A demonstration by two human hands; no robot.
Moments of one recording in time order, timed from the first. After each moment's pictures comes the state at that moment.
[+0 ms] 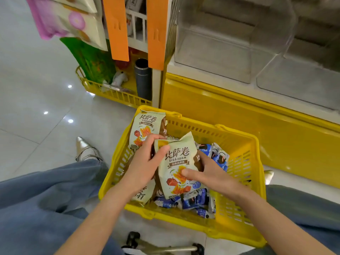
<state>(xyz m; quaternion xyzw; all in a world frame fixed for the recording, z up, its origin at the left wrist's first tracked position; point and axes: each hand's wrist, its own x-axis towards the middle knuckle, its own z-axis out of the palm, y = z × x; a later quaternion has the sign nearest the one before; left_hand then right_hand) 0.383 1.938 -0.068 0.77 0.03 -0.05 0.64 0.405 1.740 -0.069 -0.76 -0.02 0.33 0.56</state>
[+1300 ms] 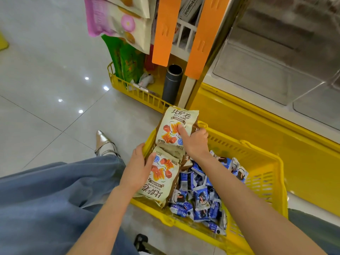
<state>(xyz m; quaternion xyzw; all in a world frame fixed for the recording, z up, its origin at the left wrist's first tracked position) 0.375 2.016 -0.143 0.84 0.21 -0.06 0.50 0.482 1.878 -0.091 -0.91 0.11 0.13 0.38</state>
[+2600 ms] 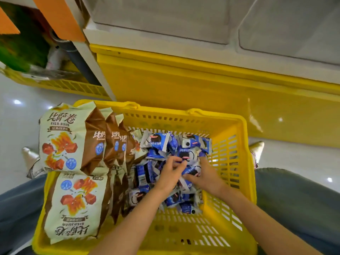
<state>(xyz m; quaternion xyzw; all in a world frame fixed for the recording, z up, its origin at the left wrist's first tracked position) 0.438 1.785 -0.226 0.70 0.19 -0.34 0.60 0.433 1.647 -0.220 -0.87 0.10 0.33 0.36</state>
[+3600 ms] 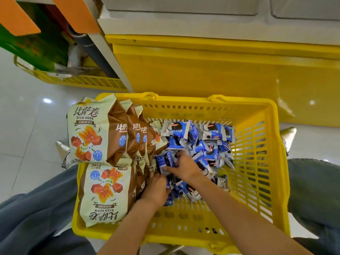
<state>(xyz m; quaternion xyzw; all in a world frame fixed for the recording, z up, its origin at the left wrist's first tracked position) 0.390 1.879 -0.240 0.91 -0.01 -0.40 0.11 0.435 1.758 -0.276 -0.86 0.07 0.37 0.34</state>
